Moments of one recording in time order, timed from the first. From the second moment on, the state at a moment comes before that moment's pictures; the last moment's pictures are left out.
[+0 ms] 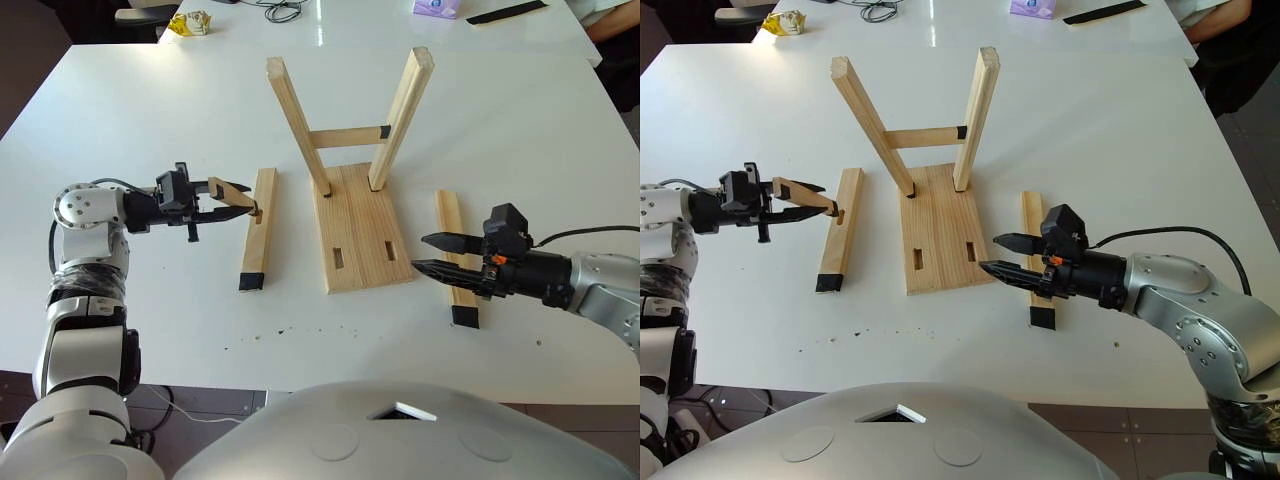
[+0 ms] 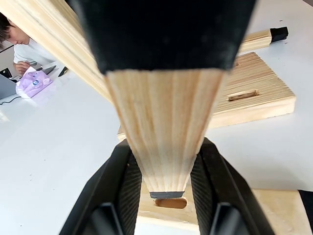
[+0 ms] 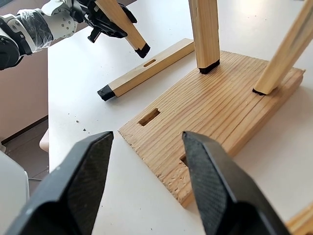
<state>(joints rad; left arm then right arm) -0.40 0.69 0.03 0.72 -0.41 -0.53 -1.61 0.16 -0.85 -0.14 -0.68 0.92 0.87 0.75</state>
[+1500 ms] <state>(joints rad) -0.41 0.72 -0.03 0.85 -0.40 -0.68 -1.60 0.17 -0.84 -0.12 -0.69 0.91 0.87 0.75</state>
